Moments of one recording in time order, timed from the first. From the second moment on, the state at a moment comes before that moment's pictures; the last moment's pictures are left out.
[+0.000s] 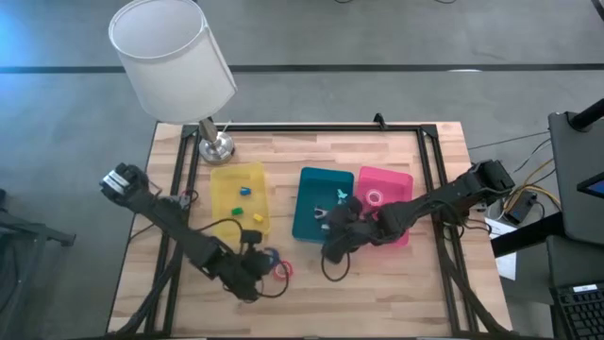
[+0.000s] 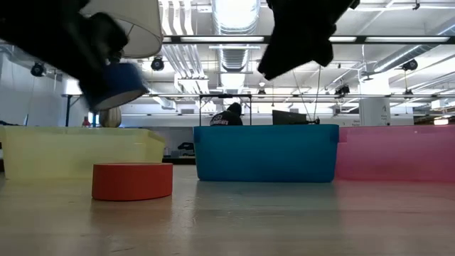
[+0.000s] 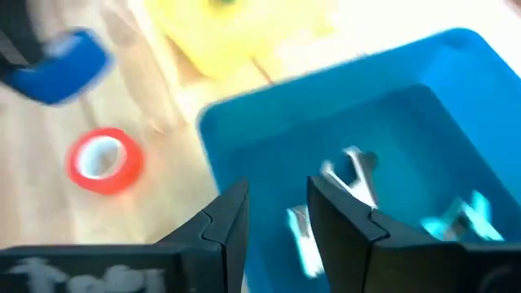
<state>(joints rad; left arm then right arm) -0.66 1.54 0.98 -0.43 -0.45 -0.48 0.34 1.64 1.18 -0.49 0.49 0.72</state>
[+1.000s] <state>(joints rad) -0.51 1.54 0.98 0.04 -0.63 0.08 0.34 1.64 1.12 -0.05 0.29 0.51</state>
